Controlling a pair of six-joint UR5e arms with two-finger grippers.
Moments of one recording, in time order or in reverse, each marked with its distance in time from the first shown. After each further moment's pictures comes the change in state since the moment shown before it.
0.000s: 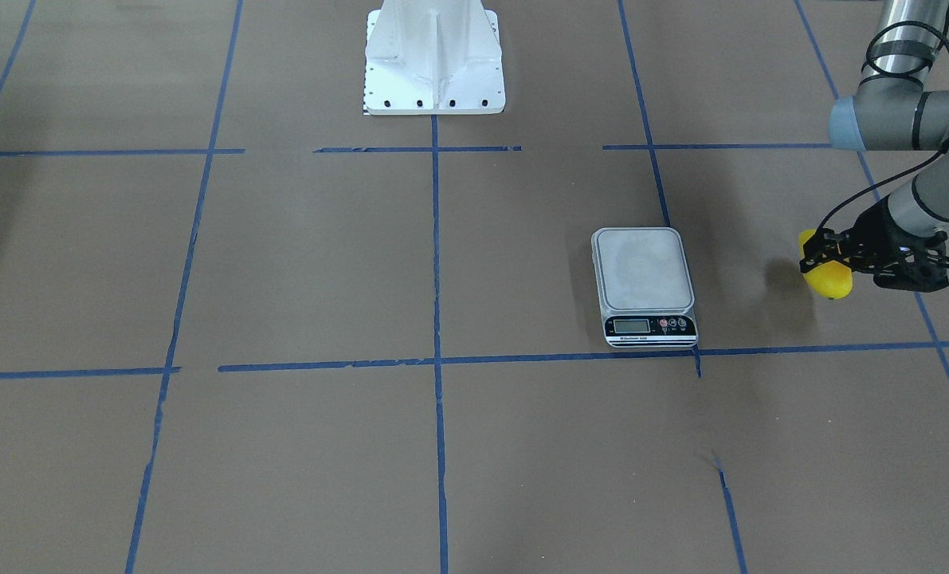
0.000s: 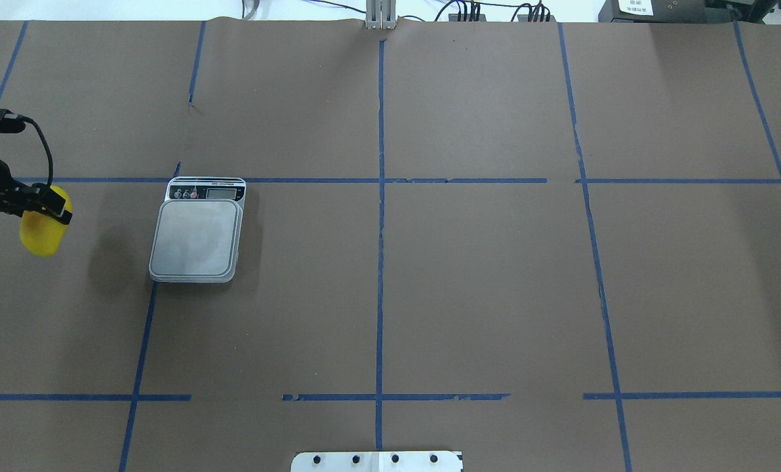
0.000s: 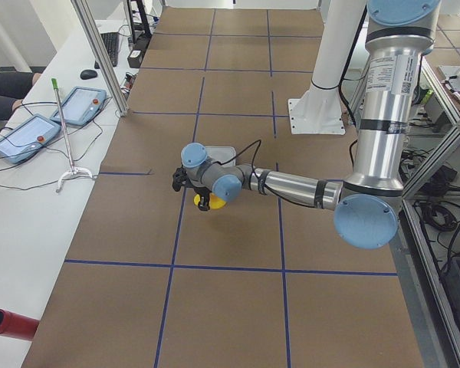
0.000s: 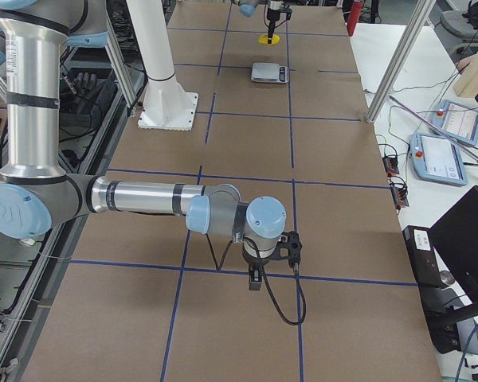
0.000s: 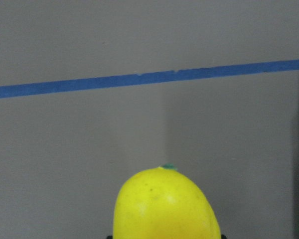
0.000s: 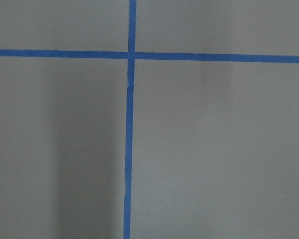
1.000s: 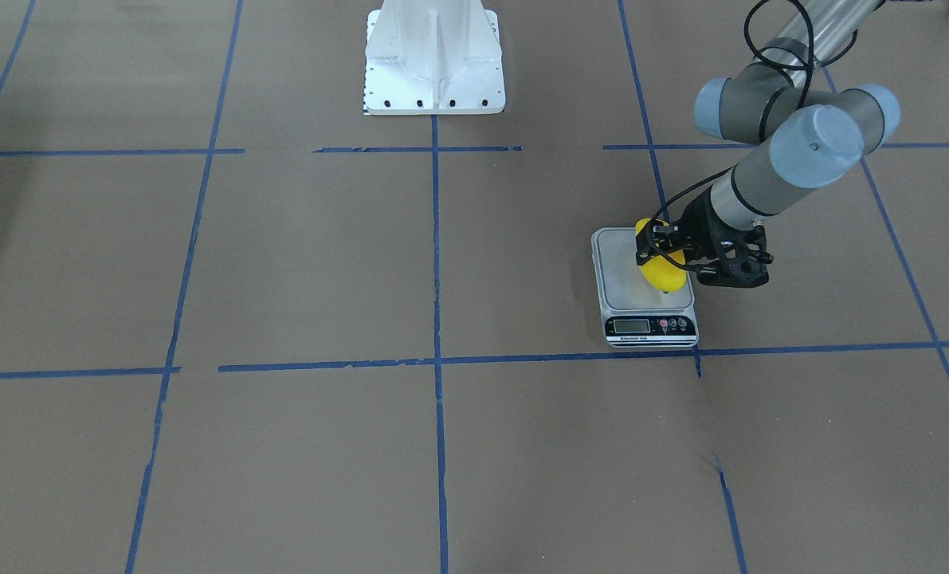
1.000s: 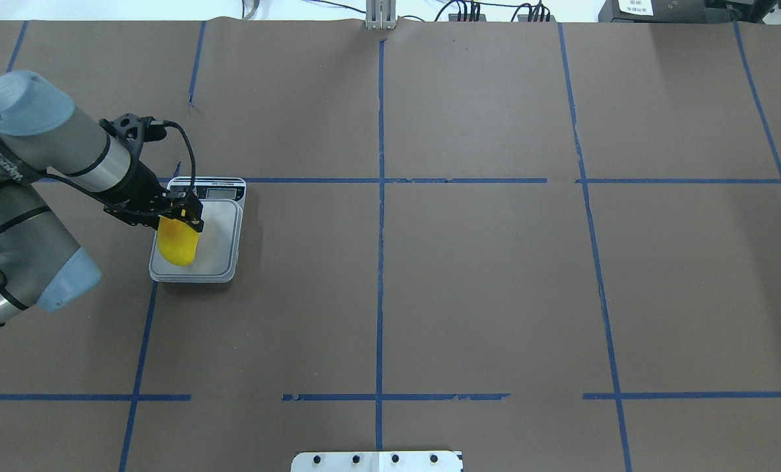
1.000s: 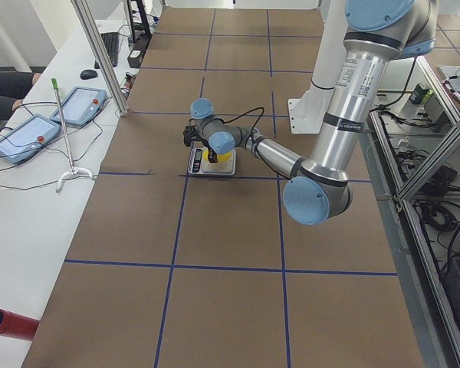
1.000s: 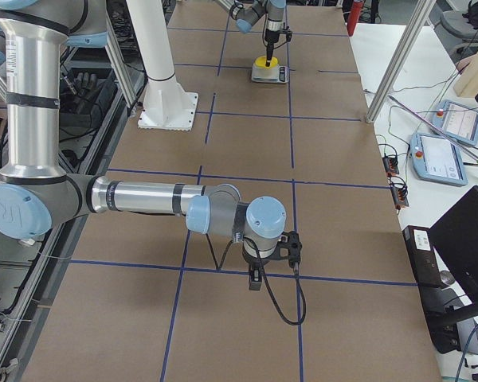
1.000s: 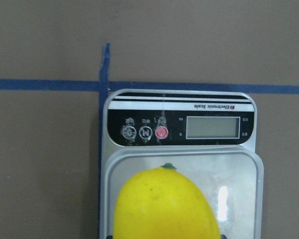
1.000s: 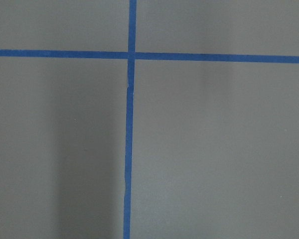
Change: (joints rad) left arm 0.237 -0.211 -0.004 0.030 0.082 -0.338; right arm 0.000 0.000 0.000 0.000 0.000 0.000
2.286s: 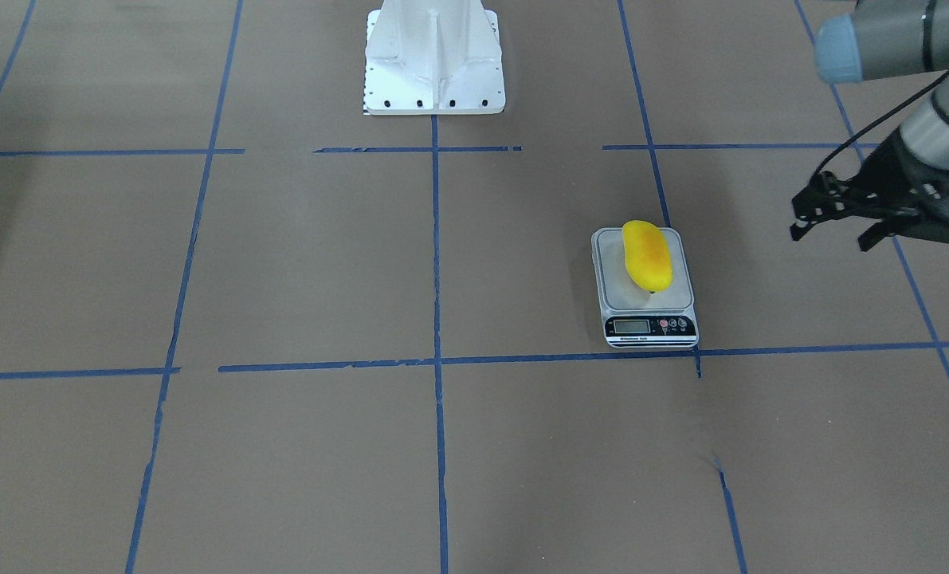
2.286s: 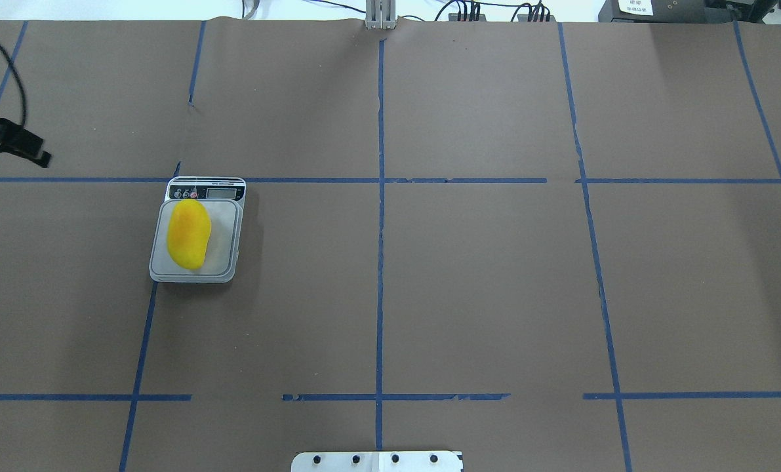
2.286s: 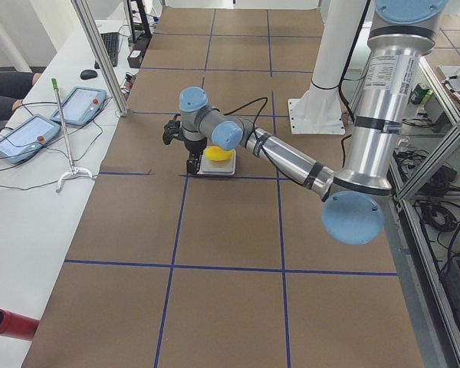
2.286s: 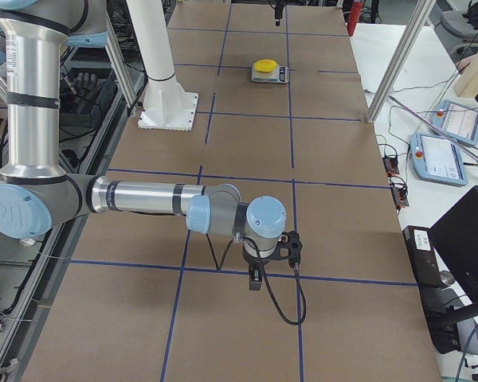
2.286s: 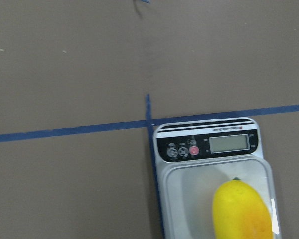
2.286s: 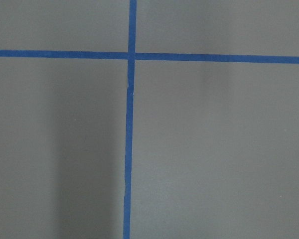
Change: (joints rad) left arm -0.390 0.207 -0.248 0.282 0.009 0.589; right arm 0.000 0.000 0.000 0.000 0.000 0.000
